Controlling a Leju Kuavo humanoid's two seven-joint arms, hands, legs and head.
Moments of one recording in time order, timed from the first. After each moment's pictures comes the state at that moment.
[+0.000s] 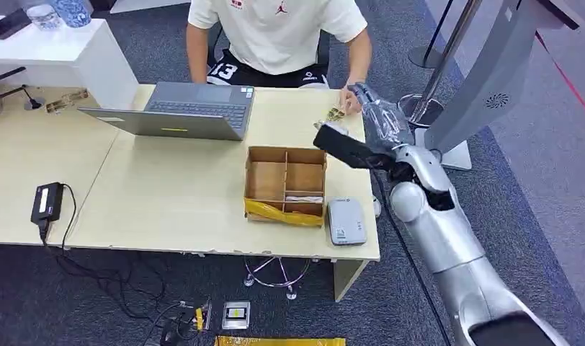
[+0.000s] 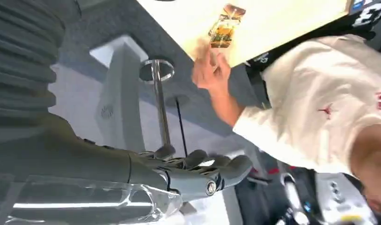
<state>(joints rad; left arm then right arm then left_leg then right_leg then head) -0.28 0.09 -0.61 -0.22 -0.03 0.12 0.10 -0.73 -0.04 0.49 -1.11 0.77 0.05 0.07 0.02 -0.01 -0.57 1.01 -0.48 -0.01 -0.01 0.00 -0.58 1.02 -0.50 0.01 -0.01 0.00</state>
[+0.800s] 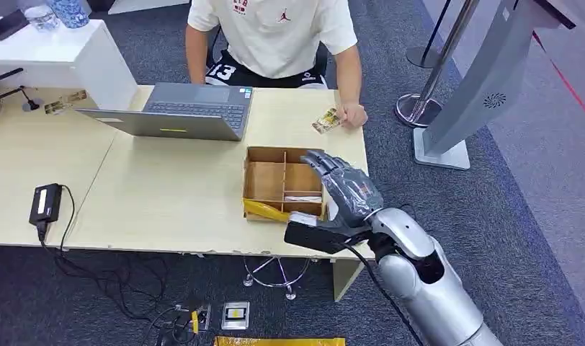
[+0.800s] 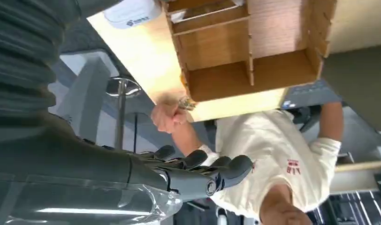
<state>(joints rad) -0.26 0.09 -0.61 -0.22 0.00 0.14 0.11 -0.49 -0.11 0.63 -1.41 0.80 0.16 0.02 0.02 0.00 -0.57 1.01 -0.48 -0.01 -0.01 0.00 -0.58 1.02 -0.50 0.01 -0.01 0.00</state>
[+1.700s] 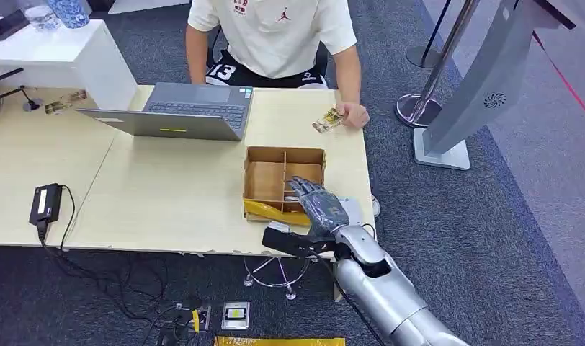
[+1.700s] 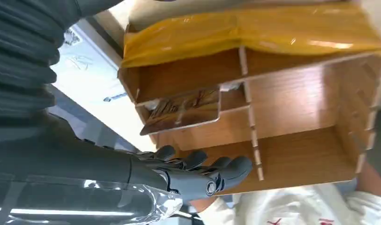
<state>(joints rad) -0.27 0.09 -0.62 -0.23 0.01 0.15 0.15 -0.57 0.08 0.71 -0.79 0.81 -0.17 -0.04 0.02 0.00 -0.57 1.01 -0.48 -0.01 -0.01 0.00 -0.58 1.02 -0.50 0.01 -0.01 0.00</state>
